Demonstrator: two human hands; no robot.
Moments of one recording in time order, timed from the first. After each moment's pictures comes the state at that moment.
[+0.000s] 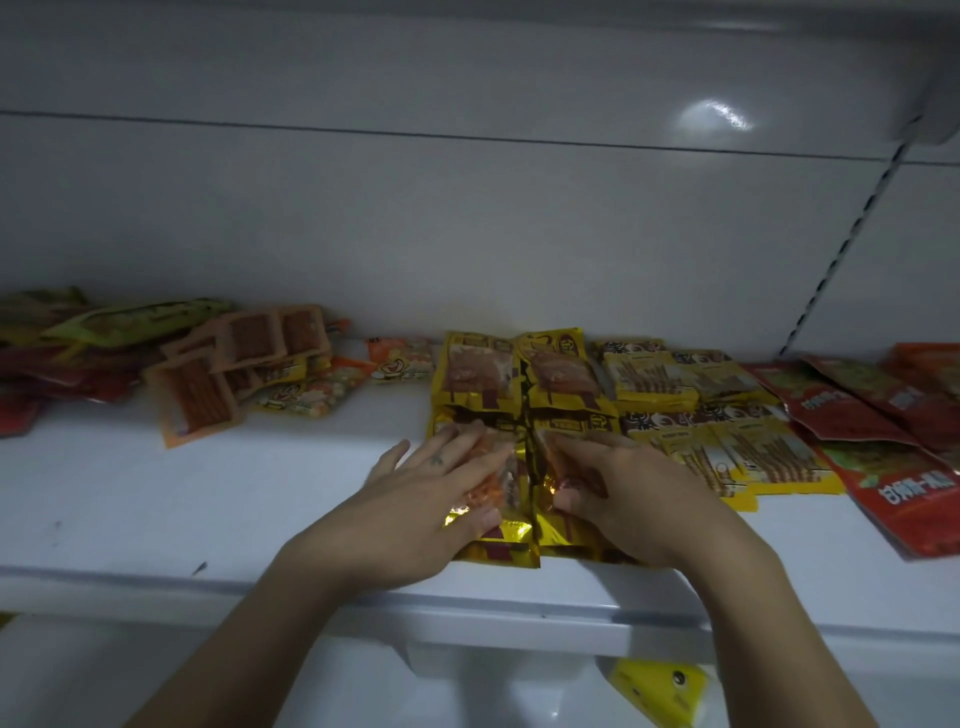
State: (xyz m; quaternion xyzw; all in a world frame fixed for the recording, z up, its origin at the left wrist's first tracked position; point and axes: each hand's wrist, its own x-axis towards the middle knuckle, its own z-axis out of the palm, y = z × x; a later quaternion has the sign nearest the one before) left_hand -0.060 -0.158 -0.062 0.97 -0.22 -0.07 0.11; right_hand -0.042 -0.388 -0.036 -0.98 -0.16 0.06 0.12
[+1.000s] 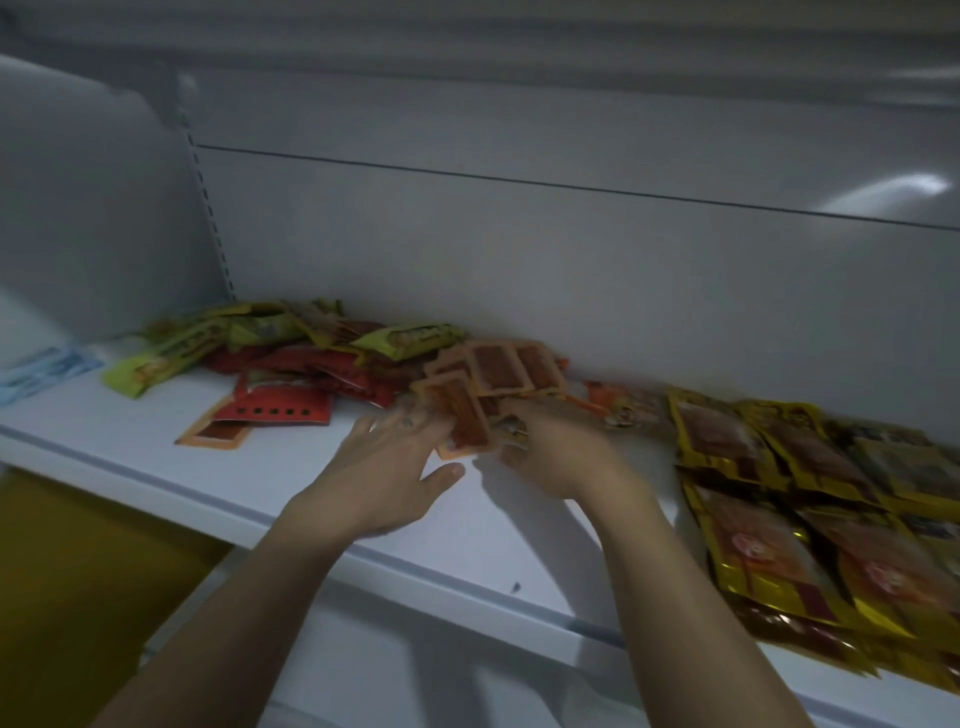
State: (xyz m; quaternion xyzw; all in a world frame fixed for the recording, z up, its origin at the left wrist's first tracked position) left_hand -0.082 0.091 -0.056 0.99 -0.04 0.08 0.05; right_hand 0.006 -0.094 -0.034 -0.95 -0.30 0.00 0.12
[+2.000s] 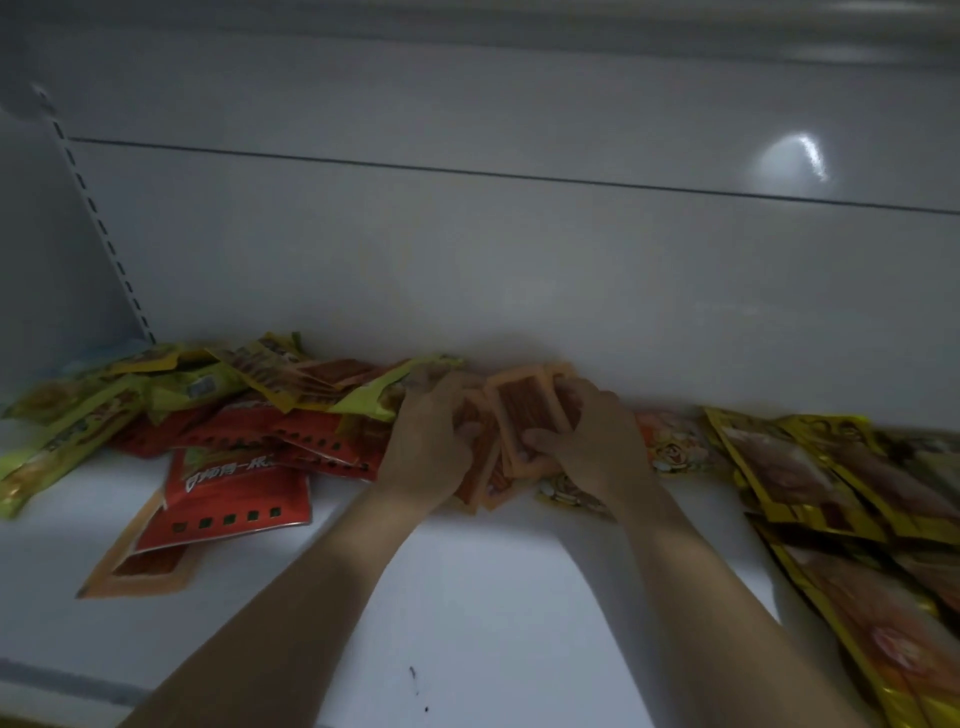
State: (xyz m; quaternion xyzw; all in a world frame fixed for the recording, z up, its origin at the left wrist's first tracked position) left_hand 0.046 0.117 -0.052 0.90 -0.02 0.25 0.35; right_hand 0.087 -0.054 -0.047 -0.94 -0.09 -0.07 0.33
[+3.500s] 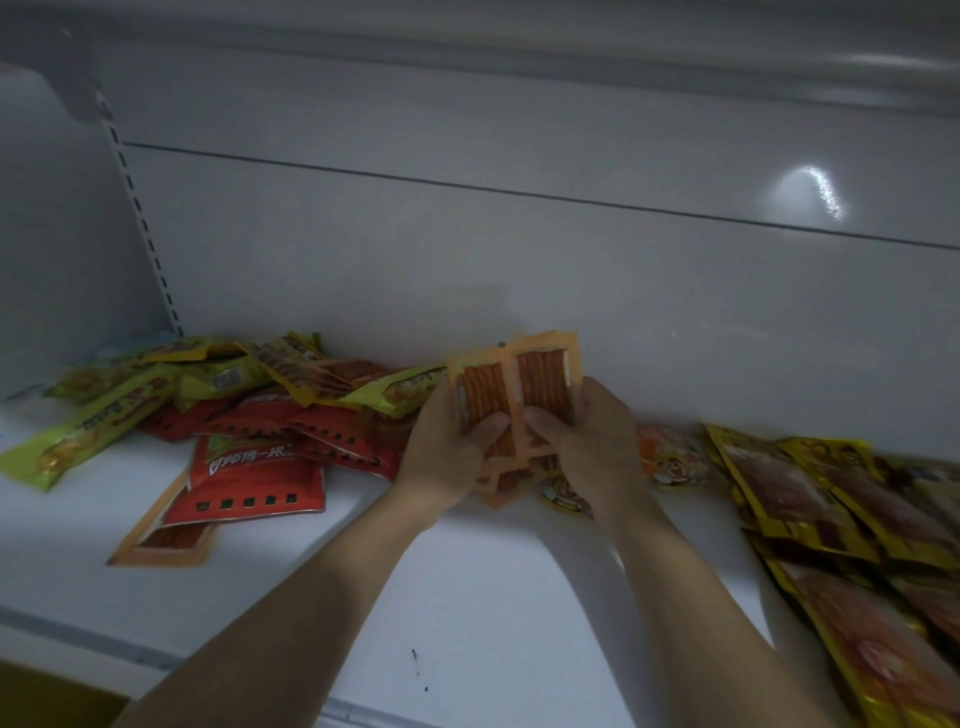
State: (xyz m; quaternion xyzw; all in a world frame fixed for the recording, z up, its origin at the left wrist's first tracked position) left_hand 0.042 0.108 -0.062 0.71 -0.02 0.21 0.67; right_hand 0.078 -0.042 -0.049 -0.79 -0.13 -0.13 0.58
